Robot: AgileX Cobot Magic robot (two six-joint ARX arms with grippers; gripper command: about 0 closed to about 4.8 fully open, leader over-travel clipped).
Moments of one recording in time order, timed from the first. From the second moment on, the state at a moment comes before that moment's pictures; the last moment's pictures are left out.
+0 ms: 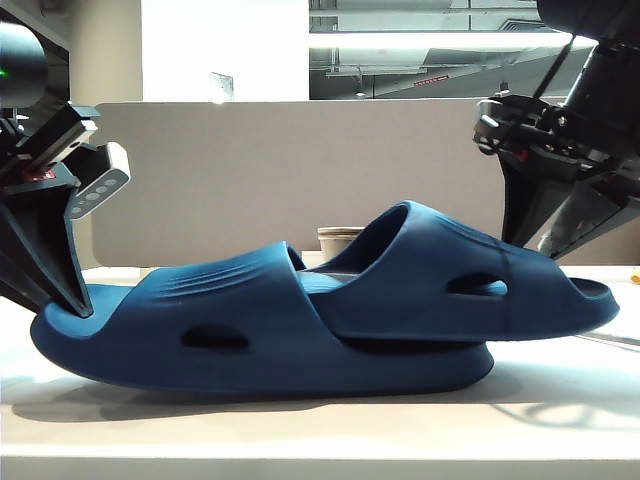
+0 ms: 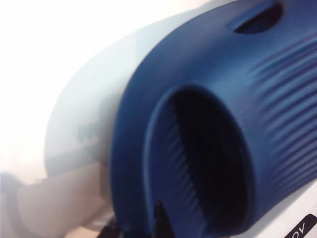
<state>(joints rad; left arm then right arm) -0.26 1.32 0.77 -0.69 0.53 -0.05 0.37 1.35 0.87 -0.47 -0.11 0.13</state>
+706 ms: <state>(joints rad) -0.26 1.32 0.77 -0.67 0.43 -0.06 0.37 0.88 0.88 -0.40 0.13 0.18</state>
